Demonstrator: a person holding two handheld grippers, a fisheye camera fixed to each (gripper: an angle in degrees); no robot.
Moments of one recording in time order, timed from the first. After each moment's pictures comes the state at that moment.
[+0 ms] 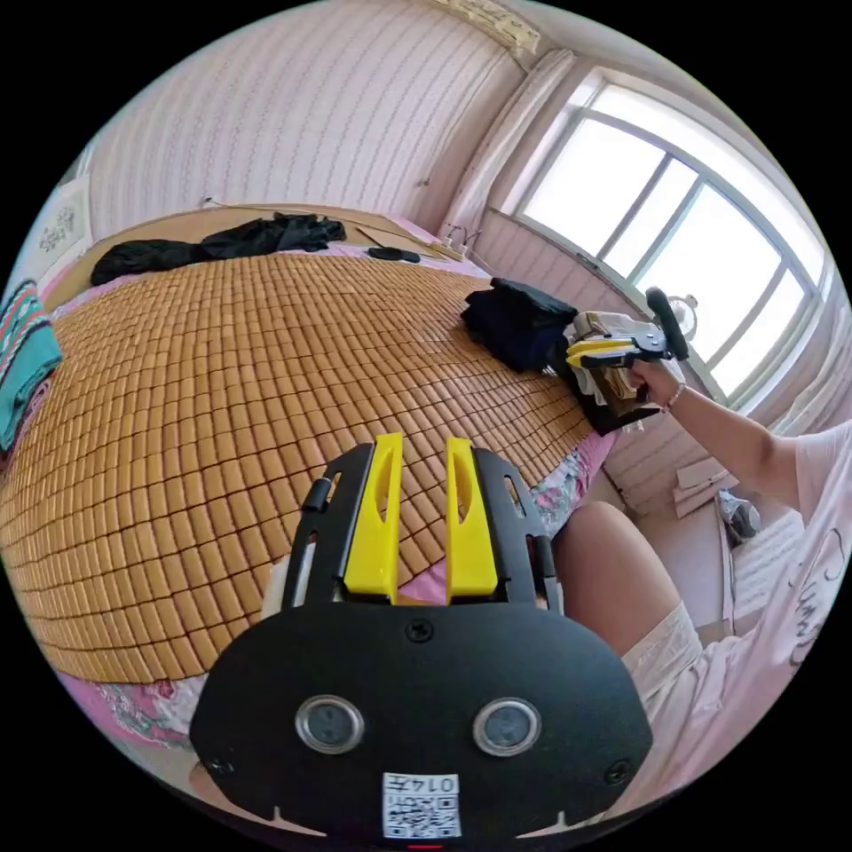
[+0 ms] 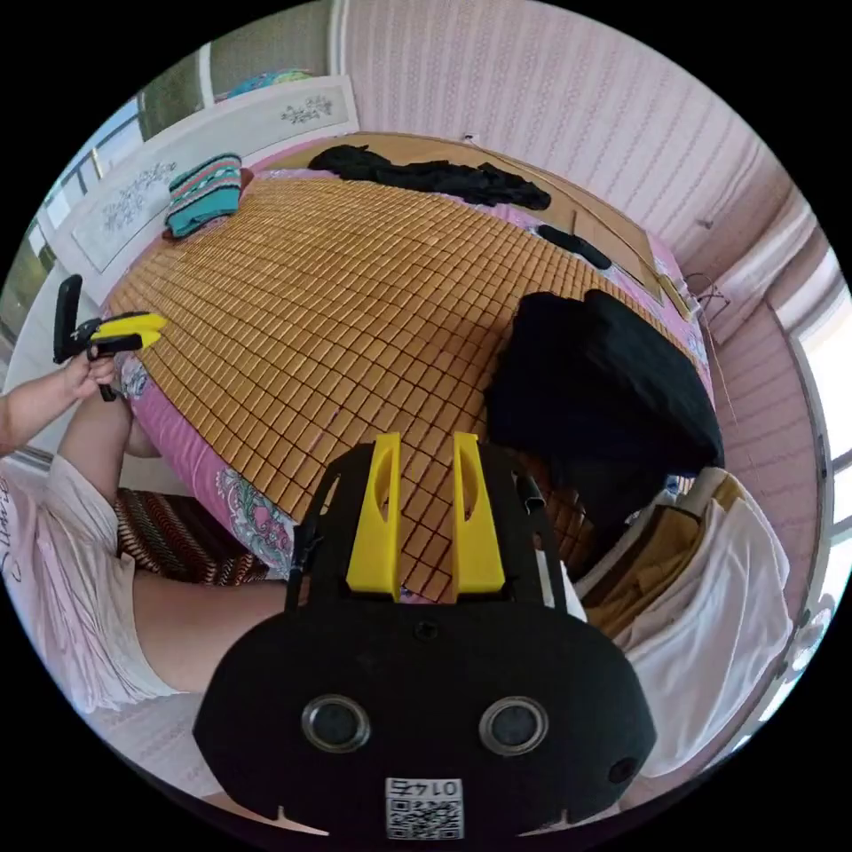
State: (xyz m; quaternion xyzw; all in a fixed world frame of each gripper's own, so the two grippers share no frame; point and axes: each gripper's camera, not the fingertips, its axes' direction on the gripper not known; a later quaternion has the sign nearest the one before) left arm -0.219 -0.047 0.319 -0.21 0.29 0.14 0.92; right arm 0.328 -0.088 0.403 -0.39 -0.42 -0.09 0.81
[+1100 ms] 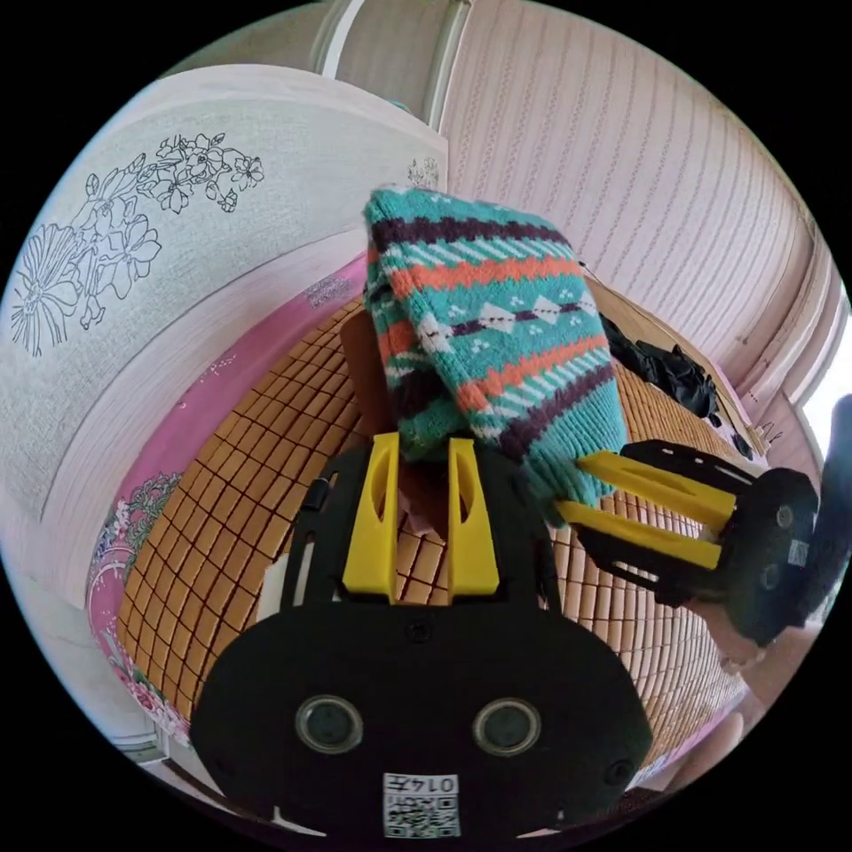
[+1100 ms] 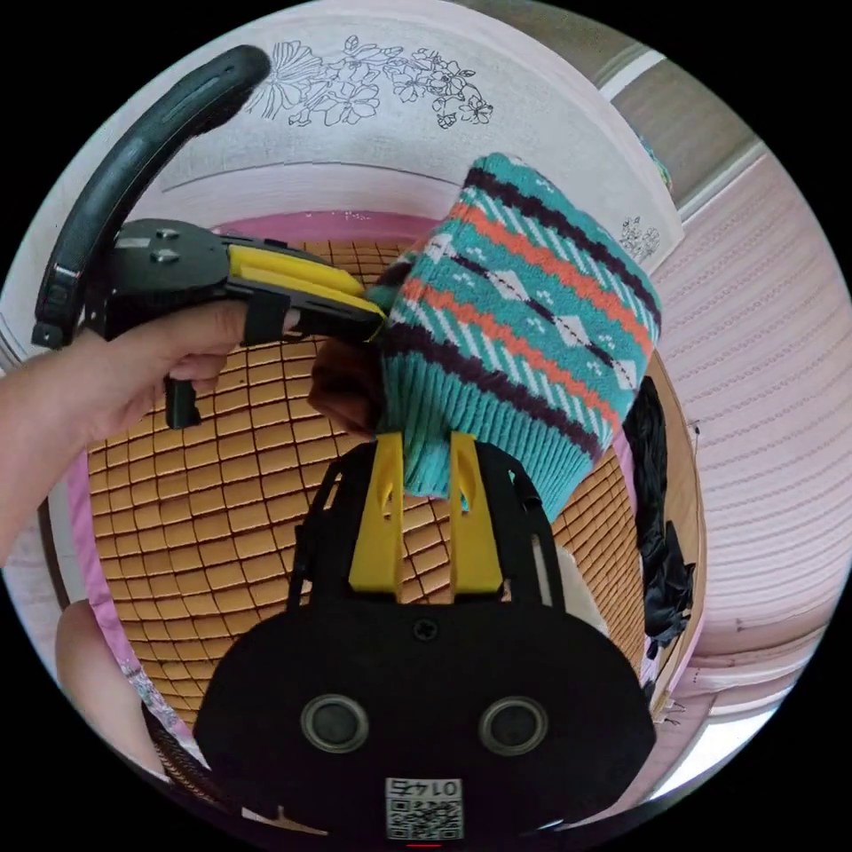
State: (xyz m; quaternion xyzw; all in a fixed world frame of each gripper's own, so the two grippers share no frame) left arm -0.748 -0.268 0.428 -0.16 -0.05 -0.07 0.98; right arm -0.371 -0.489 0.350 -0.15 -0.47 -0.31 0.81
